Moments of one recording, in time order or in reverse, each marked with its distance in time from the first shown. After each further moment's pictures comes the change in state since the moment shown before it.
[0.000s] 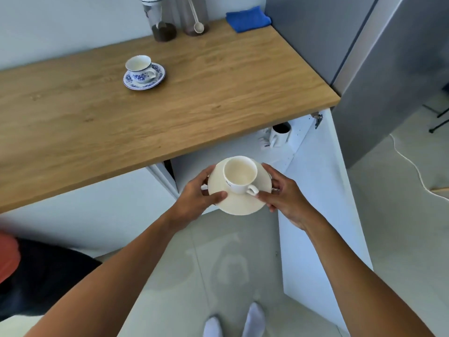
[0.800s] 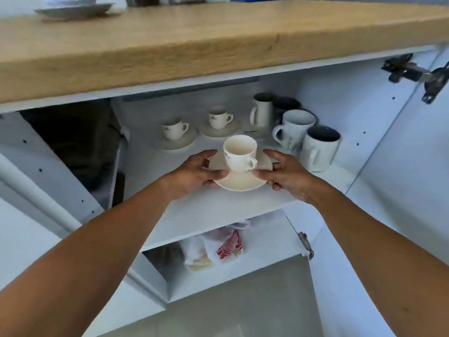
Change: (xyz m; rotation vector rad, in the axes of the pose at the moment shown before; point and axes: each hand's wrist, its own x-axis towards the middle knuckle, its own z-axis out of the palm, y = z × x) left_hand 0.341 -0.202 -0.034 0.070 0.001 0.055; right_hand 0.360 0.160 -0.051 -0.088 -0.010 -0.170
